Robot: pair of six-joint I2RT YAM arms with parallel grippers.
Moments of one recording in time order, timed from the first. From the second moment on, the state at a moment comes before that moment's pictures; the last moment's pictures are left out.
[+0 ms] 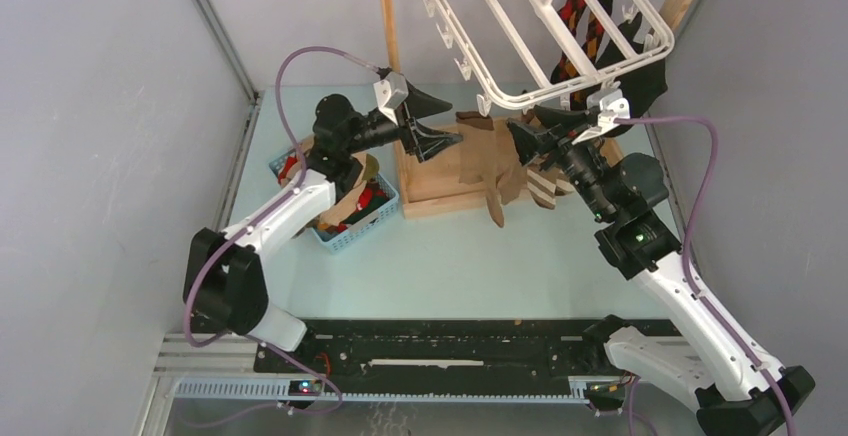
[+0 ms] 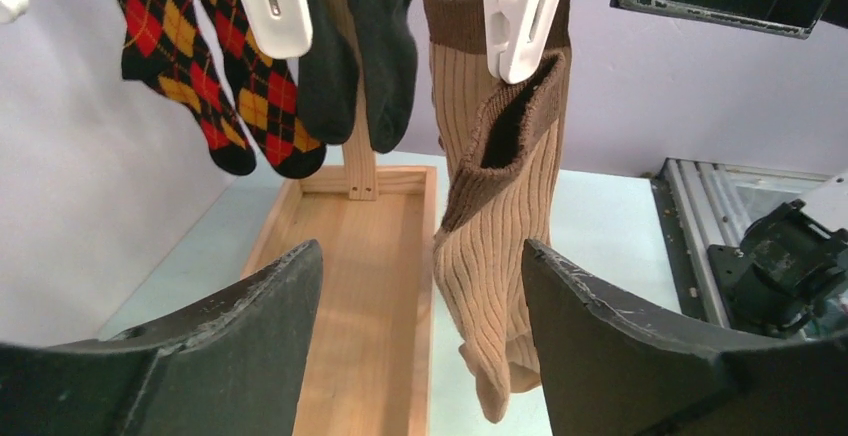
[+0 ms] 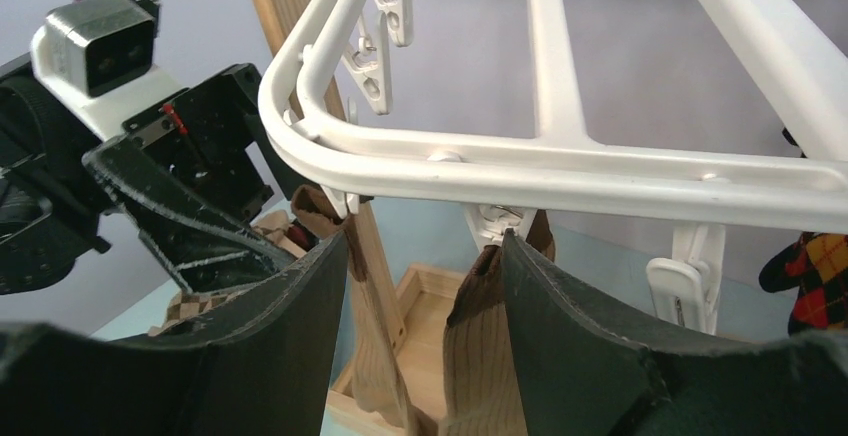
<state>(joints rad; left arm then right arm) -0.46 1.48 1.16 0.58 0.86 -0.15 0.51 0.89 0.97 0.19 -0.04 0.13</state>
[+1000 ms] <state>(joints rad) -0.51 1.66 1.18 1.20 0.97 -0.67 0.40 0.76 0.97 0.08 -0.37 0.12</state>
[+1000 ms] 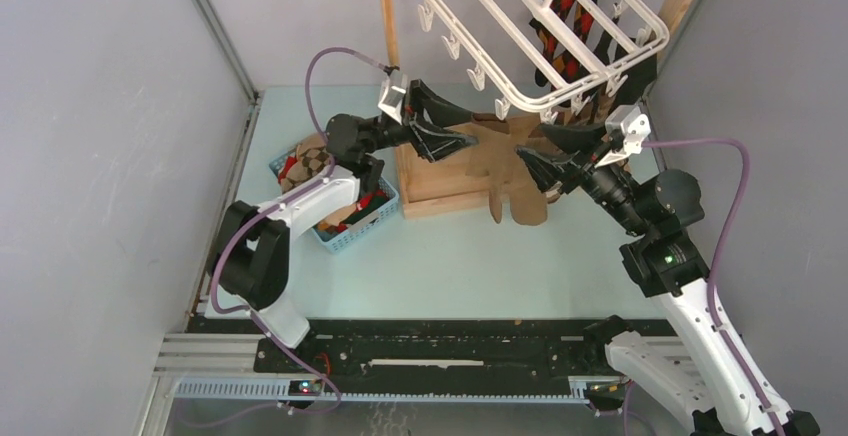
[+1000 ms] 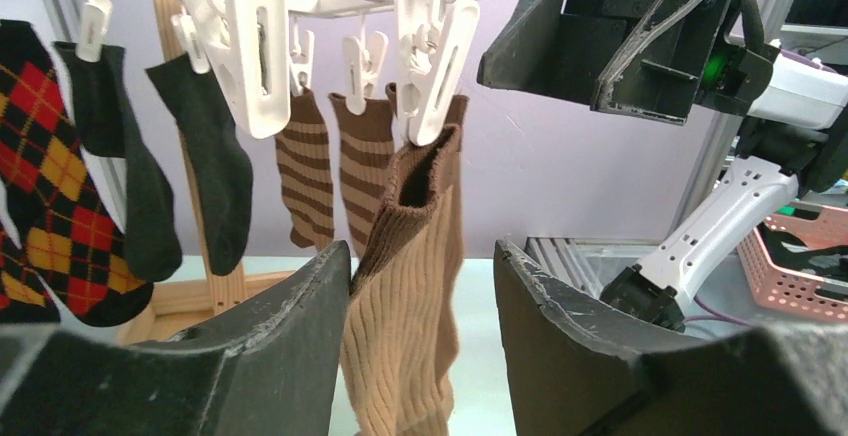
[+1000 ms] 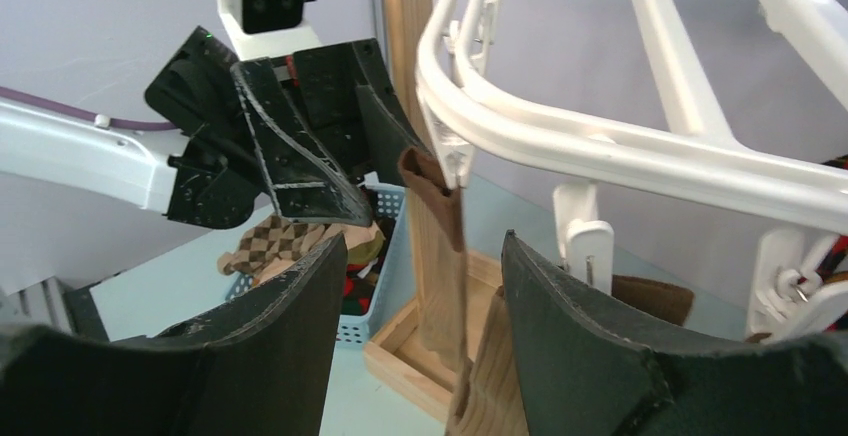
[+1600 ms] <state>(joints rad) -0.56 1.68 1.24 1.14 0.96 -0.63 0.35 0.73 0.97 0.07 -0.55 0.12</state>
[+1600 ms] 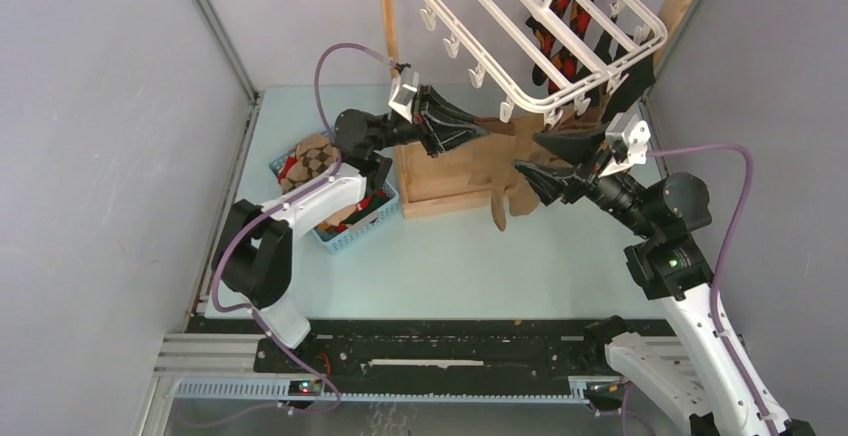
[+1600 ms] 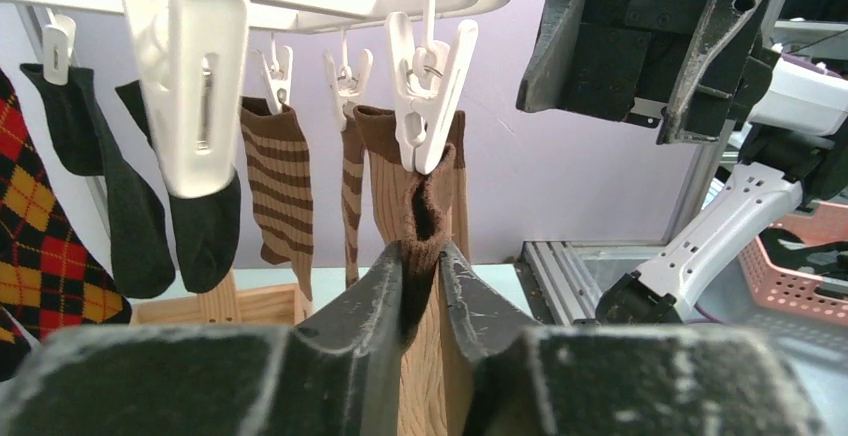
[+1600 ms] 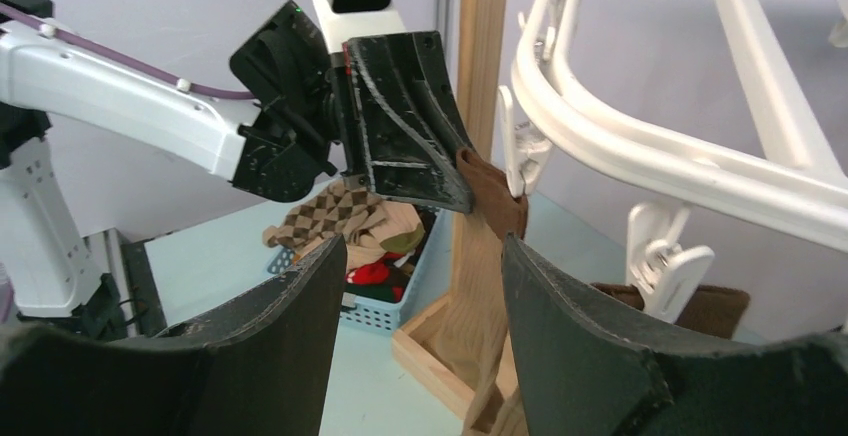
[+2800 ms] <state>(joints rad) -0.57 1.68 1.30 1.09 0.98 -0.62 0.55 0.94 0.97 0.30 -0.15 0.17</state>
